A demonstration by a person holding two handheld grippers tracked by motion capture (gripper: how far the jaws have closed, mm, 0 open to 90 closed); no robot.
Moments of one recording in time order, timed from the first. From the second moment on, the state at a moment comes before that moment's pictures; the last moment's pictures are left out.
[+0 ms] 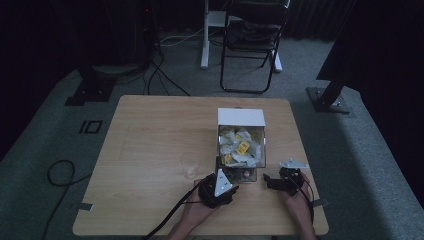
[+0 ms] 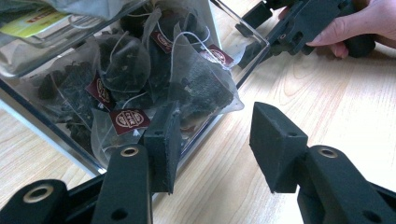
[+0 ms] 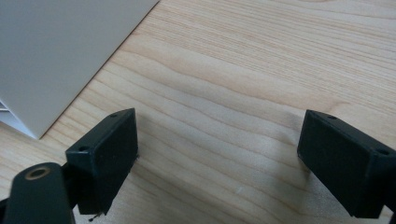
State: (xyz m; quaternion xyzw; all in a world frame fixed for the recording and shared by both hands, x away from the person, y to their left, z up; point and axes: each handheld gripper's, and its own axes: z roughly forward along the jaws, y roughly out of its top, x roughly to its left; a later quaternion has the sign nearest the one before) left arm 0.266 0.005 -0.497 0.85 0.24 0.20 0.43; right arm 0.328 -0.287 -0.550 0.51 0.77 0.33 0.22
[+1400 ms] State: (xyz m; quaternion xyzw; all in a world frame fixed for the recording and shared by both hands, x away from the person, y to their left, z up) left arm 0.252 -0.005 -0.489 0.84 0.23 0.21 0.44; right arm 0.328 -0.287 -0.550 0.51 0.77 0.33 0.22
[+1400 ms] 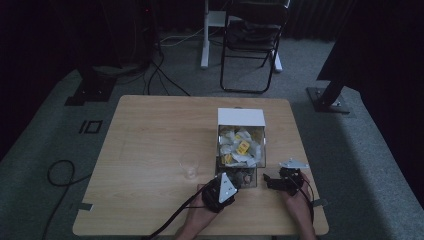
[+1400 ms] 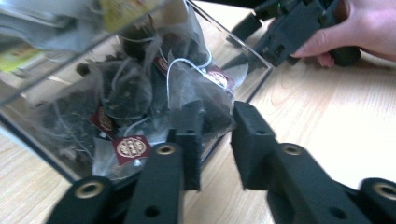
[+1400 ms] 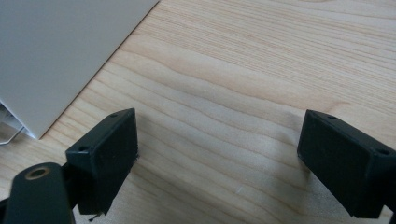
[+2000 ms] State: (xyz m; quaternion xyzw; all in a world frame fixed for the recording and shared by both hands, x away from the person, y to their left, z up) left arm 0.255 -0.001 -0.484 0.84 0.23 0.20 0.45; right arm 0.328 -0.287 -0.550 0.51 0.77 0.33 0.22
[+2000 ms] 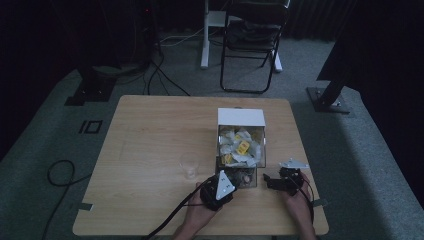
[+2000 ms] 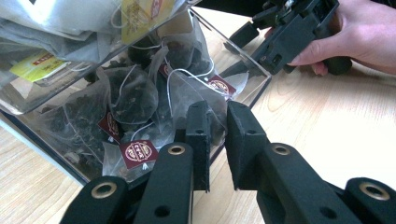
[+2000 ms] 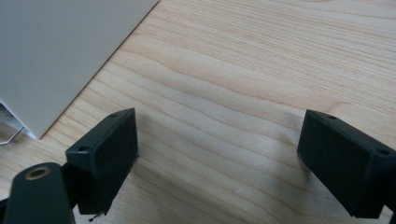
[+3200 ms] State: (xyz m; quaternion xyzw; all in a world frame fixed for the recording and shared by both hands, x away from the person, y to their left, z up) left arm 0.258 0.011 -0.472 0.83 0.24 0.20 0.47; right arm 0.328 -0.287 -0.550 0.50 0.77 0.33 0.22
